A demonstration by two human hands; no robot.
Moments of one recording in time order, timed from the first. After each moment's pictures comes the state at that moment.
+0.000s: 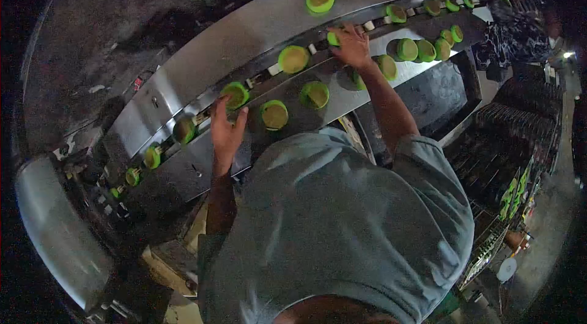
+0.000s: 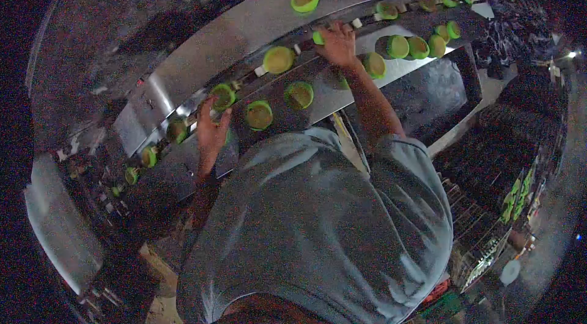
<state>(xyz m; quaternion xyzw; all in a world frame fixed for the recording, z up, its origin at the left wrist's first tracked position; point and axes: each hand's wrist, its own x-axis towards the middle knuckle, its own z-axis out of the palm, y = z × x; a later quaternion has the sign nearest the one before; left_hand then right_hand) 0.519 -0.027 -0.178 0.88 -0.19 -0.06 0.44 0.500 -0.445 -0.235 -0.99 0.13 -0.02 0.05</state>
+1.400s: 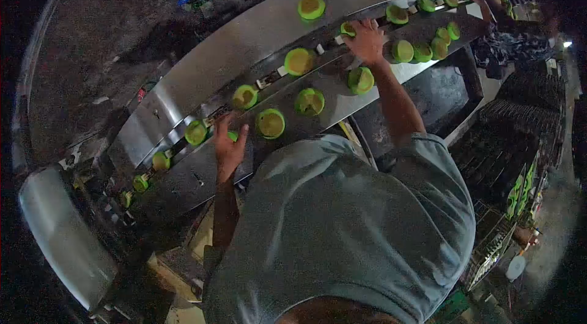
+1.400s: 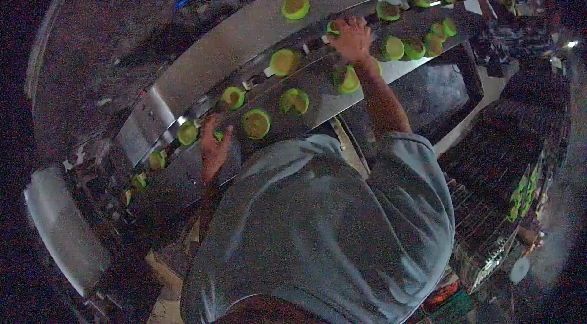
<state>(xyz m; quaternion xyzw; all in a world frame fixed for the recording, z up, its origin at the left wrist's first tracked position) 0.500 -0.018 -0.180 0.88 -0.15 -0.12 0.43 0.494 -0.492 -0.214 -0.98 0.20 -0.06 0.01</state>
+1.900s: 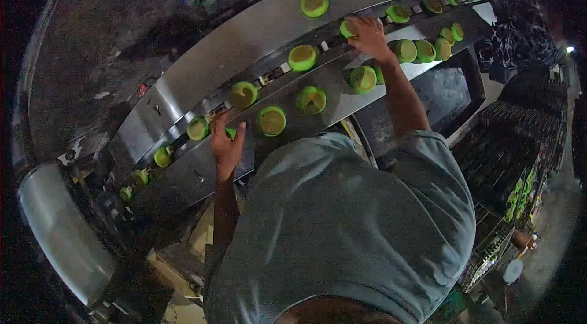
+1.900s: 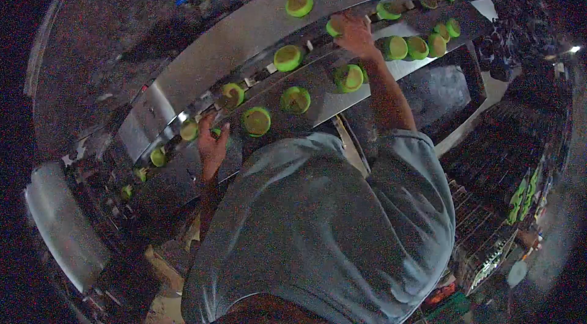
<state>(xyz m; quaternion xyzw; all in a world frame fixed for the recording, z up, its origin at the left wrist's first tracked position) 0.502 -0.020 -0.173 0.89 -0.15 -0.10 0.42 0.502 -0.529 -0.238 -0.99 0.10 -0.04 0.06</state>
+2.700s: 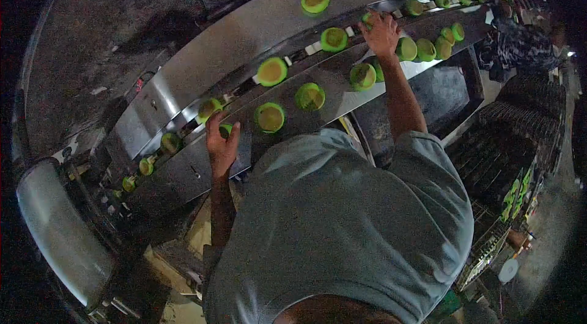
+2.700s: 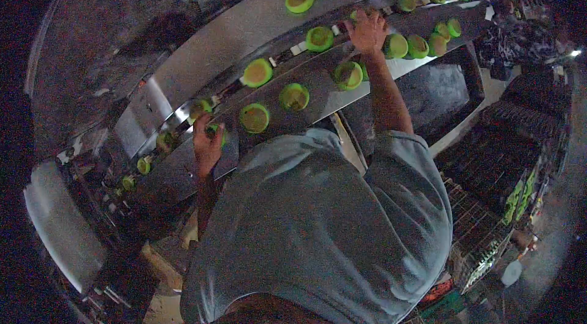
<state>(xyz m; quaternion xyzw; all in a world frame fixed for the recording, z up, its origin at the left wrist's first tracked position) 0.496 -0.011 -0.165 0.90 -0.12 -0.13 0.40 0.494 -0.528 -0.228 -0.95 0.31 -0.09 -0.02</state>
